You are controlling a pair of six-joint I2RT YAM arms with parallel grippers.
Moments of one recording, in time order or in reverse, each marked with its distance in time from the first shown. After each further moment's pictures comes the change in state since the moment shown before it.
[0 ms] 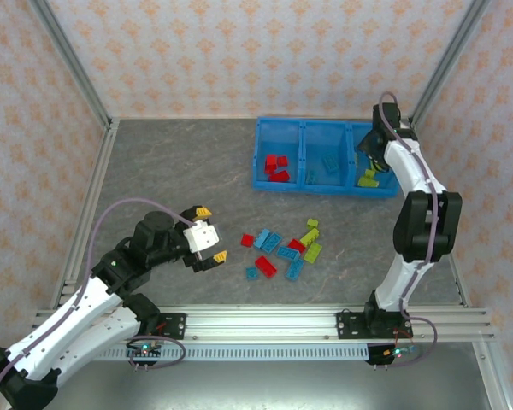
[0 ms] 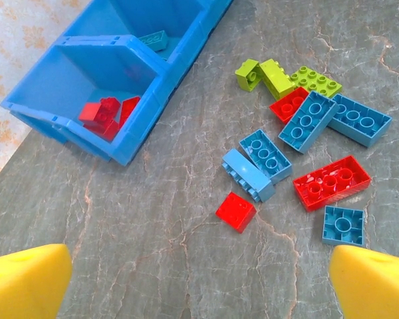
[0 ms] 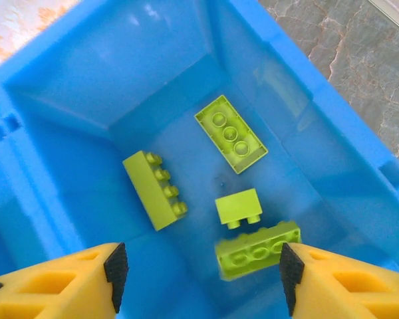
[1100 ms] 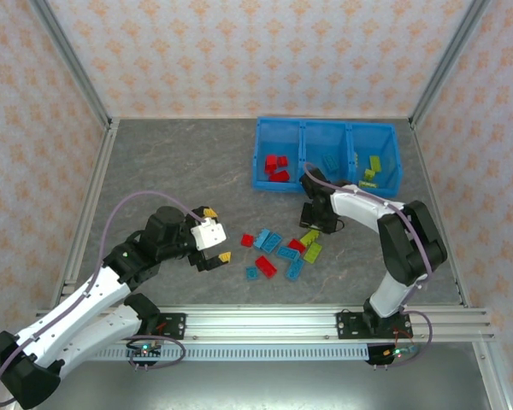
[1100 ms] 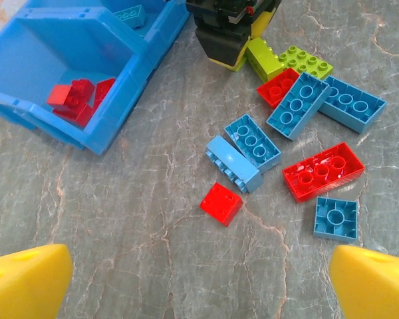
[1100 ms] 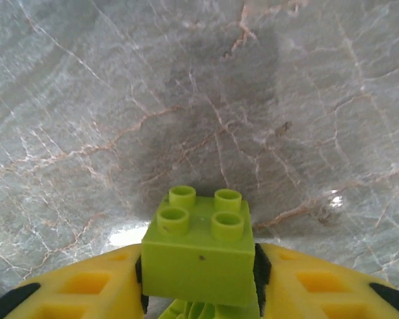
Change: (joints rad) left arm 0.000 0.106 0.000 0.022 0.025 0.001; right arm 0.485 -0.113 -0.528 -0.001 -0.180 0.069
